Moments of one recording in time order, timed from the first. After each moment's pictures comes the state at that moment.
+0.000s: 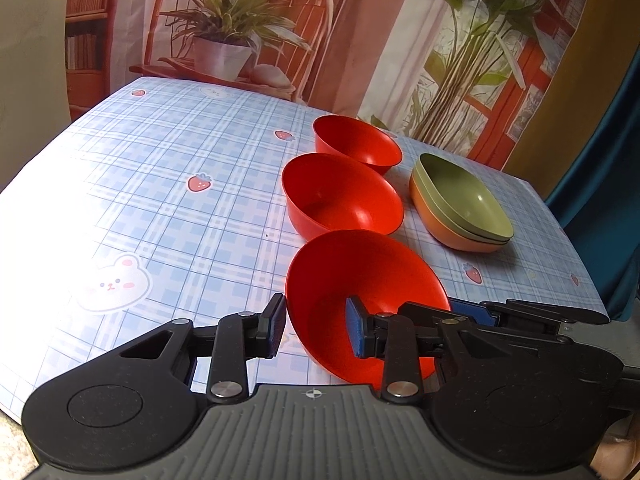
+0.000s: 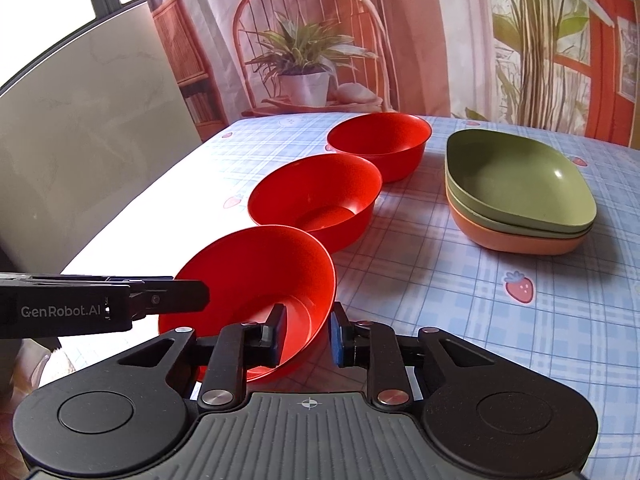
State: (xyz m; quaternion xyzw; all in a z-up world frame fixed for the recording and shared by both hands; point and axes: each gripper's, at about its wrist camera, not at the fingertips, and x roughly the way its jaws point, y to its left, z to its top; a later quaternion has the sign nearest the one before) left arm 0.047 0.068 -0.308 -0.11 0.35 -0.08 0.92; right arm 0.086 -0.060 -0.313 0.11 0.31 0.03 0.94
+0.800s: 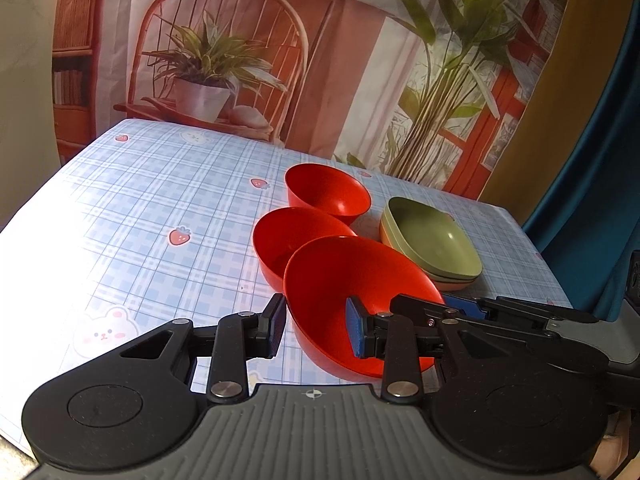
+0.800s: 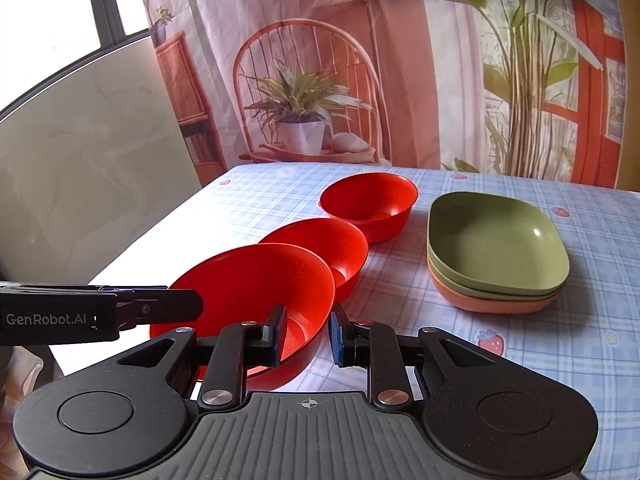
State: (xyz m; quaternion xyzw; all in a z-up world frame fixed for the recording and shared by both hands) left arm 0.049 0.064 -0.273 -0.11 0.31 -0.10 0.94; right arm 0.083 -0.071 -0.280 0.10 0.26 0.02 0.96
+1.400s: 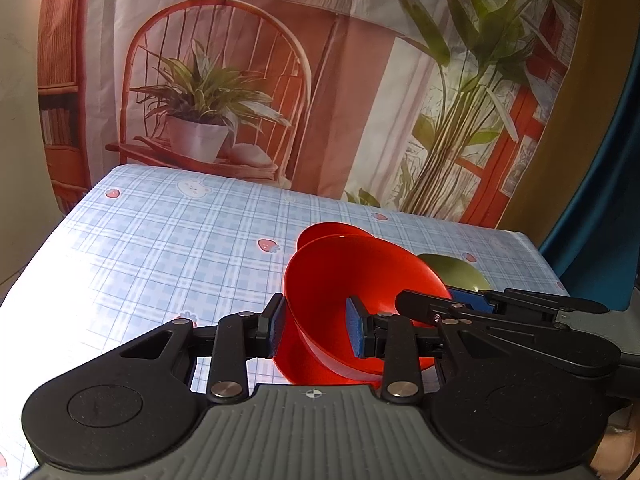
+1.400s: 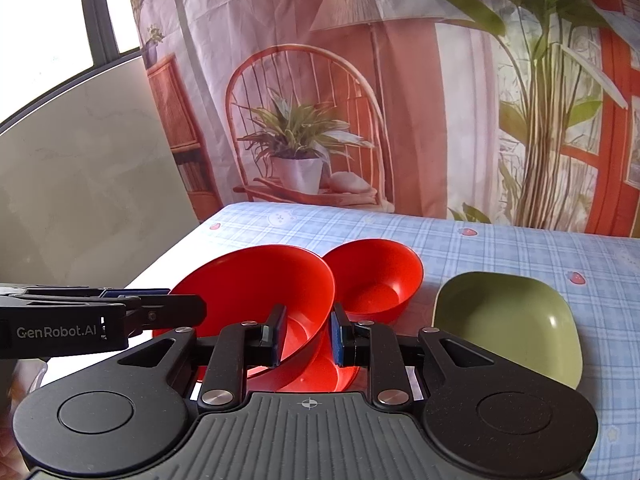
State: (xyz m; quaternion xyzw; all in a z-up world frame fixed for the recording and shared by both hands) left arm 0.123 0.072 -0.246 -0.08 0.30 -0.10 0.95; right arm 0.162 -0.090 -0.245 0.09 0.24 0.01 0.97
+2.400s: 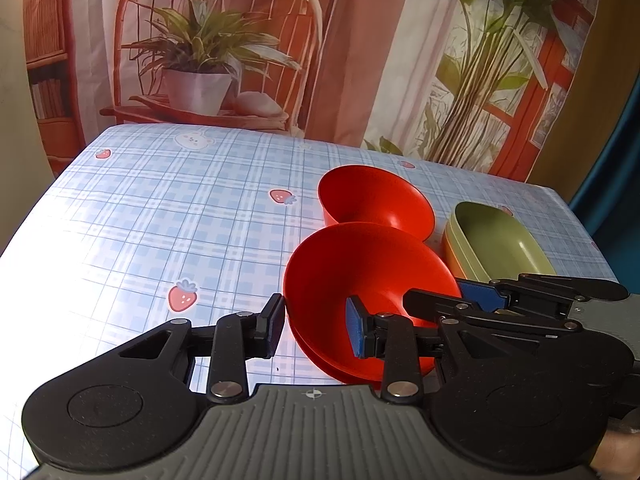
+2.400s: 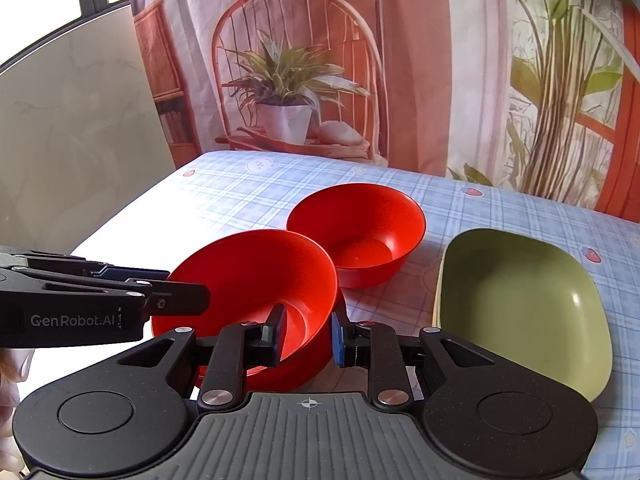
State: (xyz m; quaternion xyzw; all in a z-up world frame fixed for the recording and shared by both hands) left arm 0.159 0.071 -0.289 -0.05 0.35 -0.09 0.93; right arm 0.193 -0.088 -0.294 0.07 0.29 0.00 0.95
